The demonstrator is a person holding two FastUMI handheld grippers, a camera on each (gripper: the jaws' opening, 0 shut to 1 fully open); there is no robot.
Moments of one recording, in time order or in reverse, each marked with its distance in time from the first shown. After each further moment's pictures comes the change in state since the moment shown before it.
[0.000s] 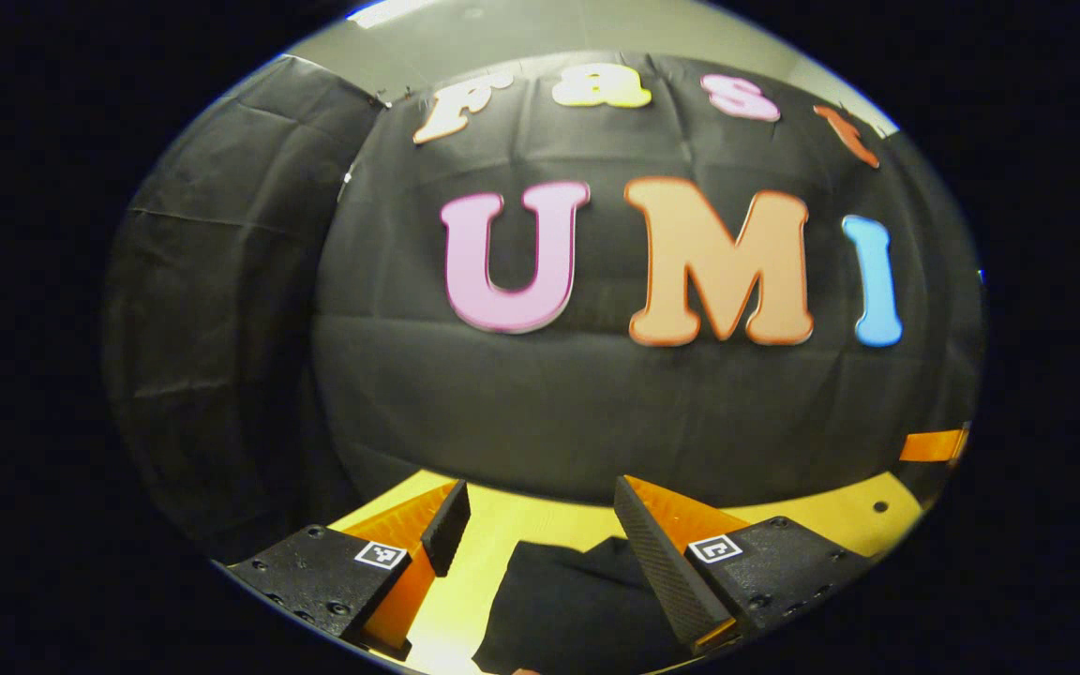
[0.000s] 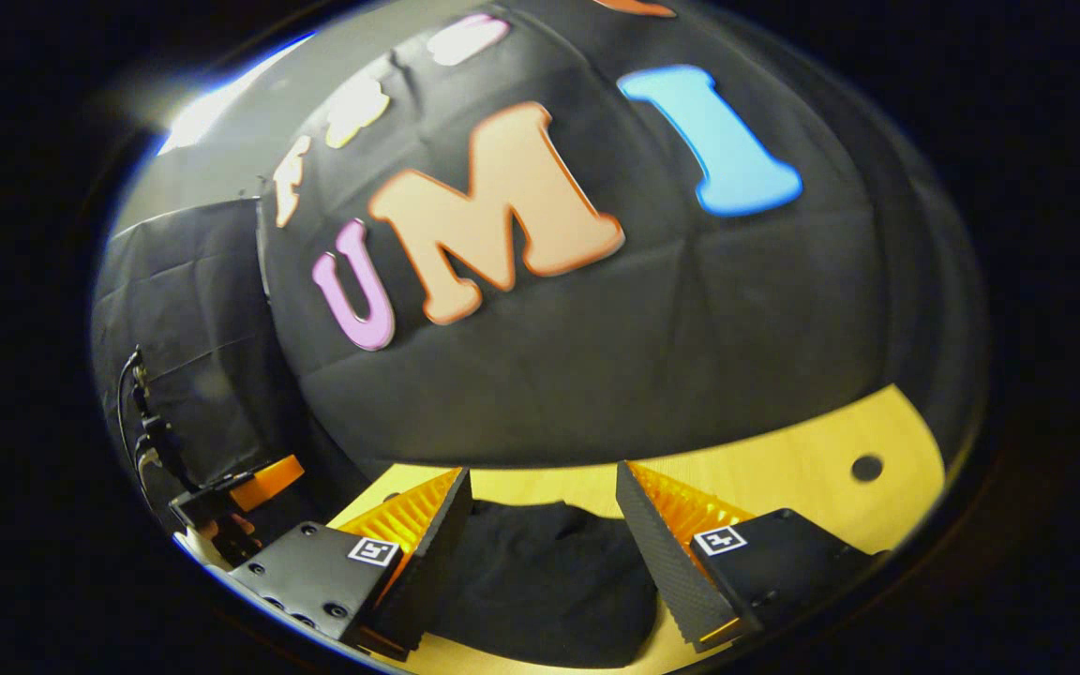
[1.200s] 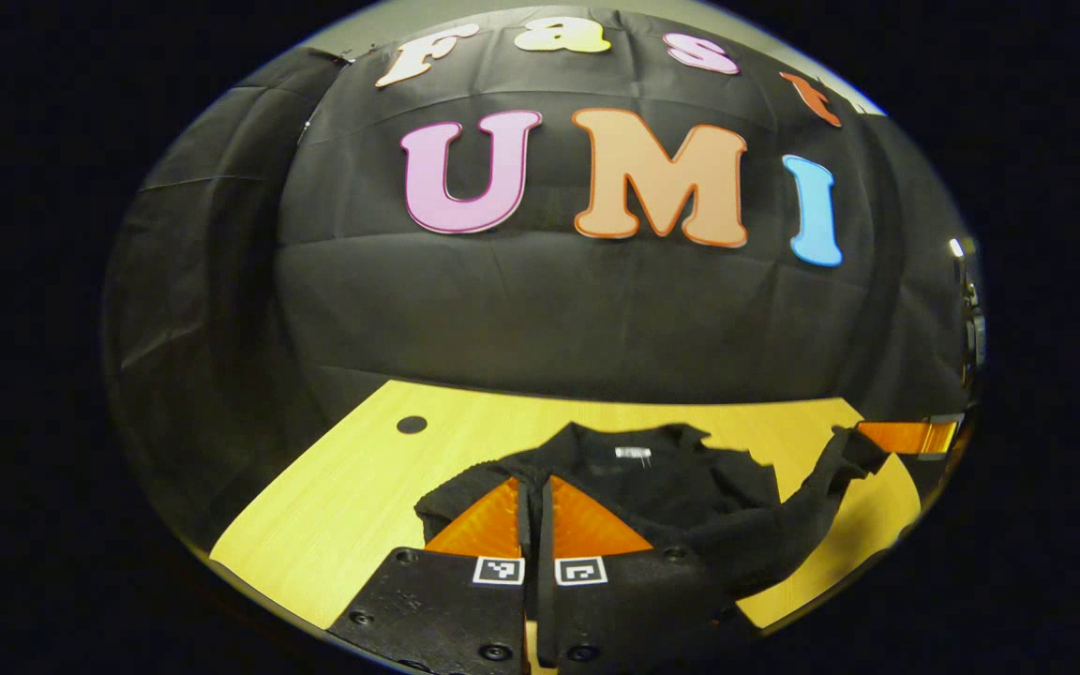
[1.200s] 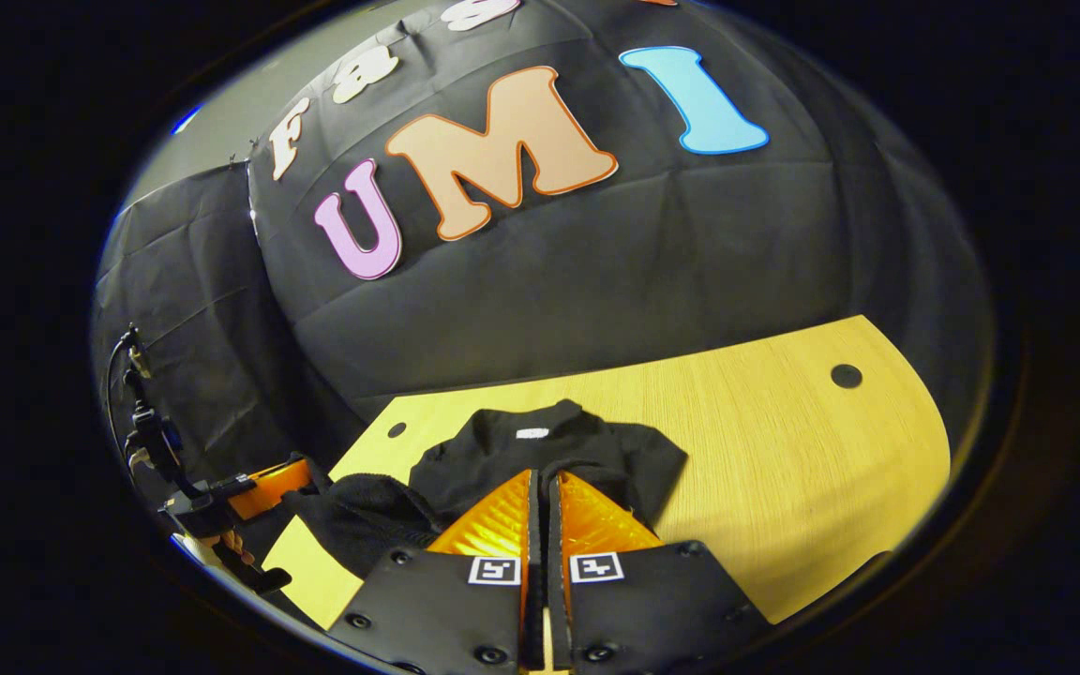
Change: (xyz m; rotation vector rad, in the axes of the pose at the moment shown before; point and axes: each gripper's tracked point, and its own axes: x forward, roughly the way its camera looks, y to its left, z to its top) left arm -0.039 -0.022 -0.127 0.020 0.323 -0.121; right arm -0.011 0.022 -0.113 0.120 0.259 -0.054
